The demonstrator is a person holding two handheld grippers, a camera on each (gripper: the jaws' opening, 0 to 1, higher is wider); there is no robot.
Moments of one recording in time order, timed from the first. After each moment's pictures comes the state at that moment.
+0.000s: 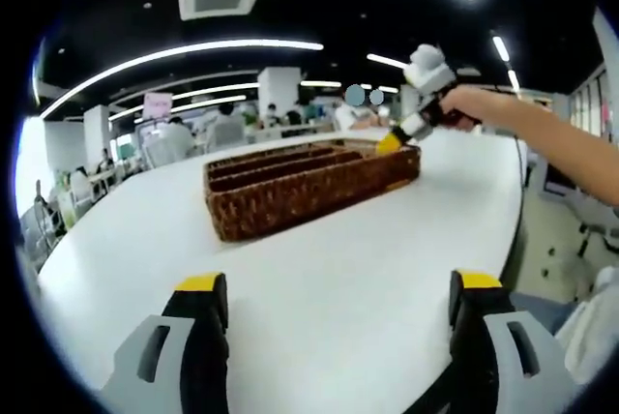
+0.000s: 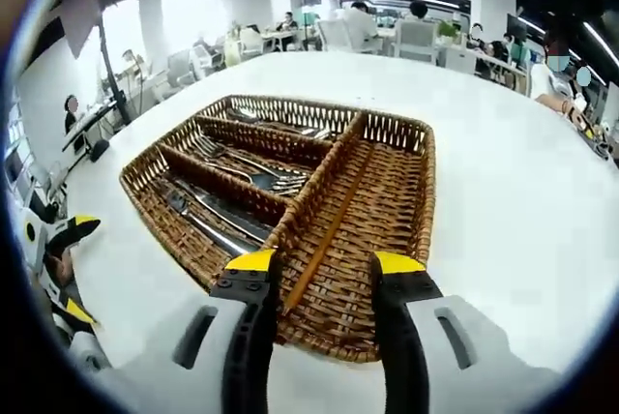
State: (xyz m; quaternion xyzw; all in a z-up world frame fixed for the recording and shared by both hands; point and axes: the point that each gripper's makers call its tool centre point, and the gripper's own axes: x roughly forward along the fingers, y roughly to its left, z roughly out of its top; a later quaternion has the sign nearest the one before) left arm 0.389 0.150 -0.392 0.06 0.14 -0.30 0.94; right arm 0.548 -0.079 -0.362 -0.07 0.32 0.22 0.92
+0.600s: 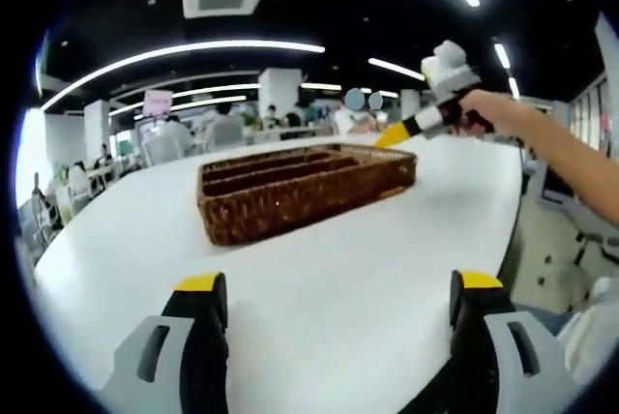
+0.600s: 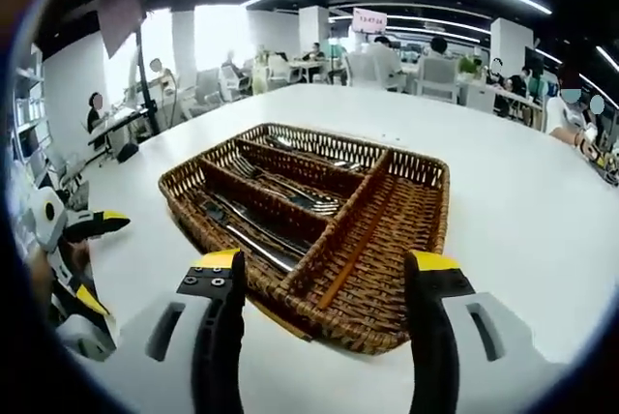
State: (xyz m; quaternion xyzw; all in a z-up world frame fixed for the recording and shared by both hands) left arm 0.382 0.135 -0.388 0.05 0.14 -0.30 0.94; right arm 0.521 -0.057 -0.336 -0.07 0.25 0.28 0.93
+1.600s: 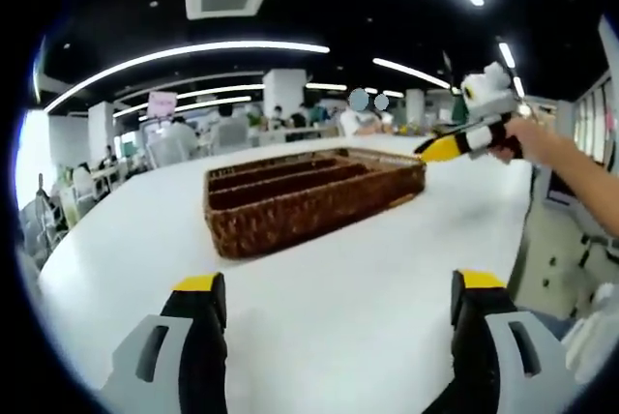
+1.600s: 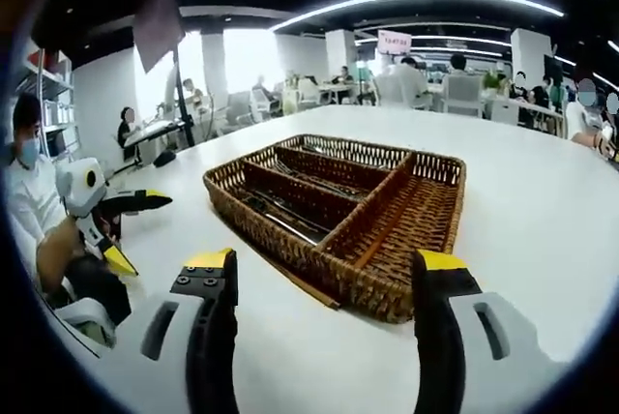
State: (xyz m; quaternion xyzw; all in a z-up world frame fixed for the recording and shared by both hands) left arm 0.389 0.138 -0.380 0.05 0.14 -0.29 0.95; right arm 0.485 -0.064 -0.334 -0.05 0.18 0.34 0.92
